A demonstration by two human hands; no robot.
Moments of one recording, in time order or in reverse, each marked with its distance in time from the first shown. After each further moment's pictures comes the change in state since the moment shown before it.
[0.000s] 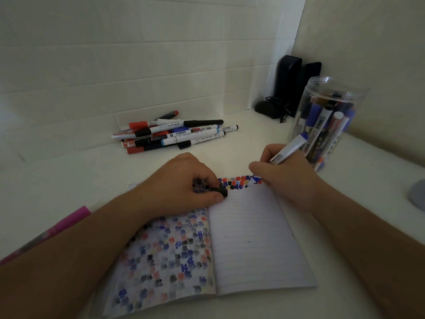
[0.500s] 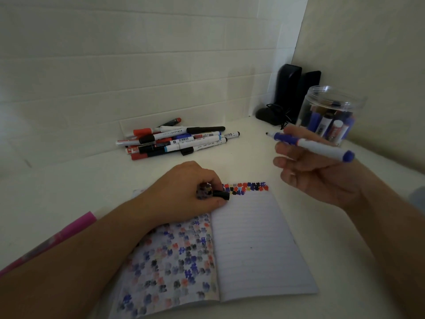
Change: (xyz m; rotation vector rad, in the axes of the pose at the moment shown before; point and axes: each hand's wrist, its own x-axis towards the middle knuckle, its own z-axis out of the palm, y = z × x) left_hand -0.001 0.002 0.000 0.075 0.009 -0.024; right_hand 0.004 0.001 -0.066 1.026 -0.544 0.100
